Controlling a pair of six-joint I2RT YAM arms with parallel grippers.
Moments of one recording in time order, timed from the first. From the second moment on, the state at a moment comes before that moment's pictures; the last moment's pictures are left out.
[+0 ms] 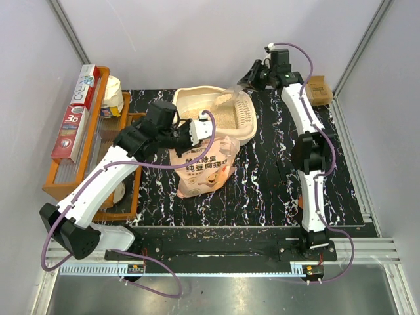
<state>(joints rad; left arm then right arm) -0.59 1.31 1.41 -0.77 0.44 0.68 0.18 2.40 2.47 -0.60 -0.47 0.62</state>
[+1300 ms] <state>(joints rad) -0.59 1.20 1.27 -0.63 0.45 0.60 0.11 1.89 2.32 -1.21 -1.04 -0.37</state>
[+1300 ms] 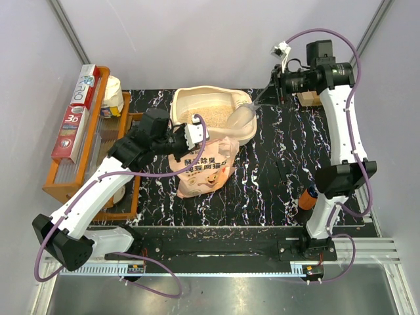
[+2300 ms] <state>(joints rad) -0.59 1.20 1.27 -0.63 0.45 0.59 0.31 1.91 2.30 -1.34 -0.93 -0.80</state>
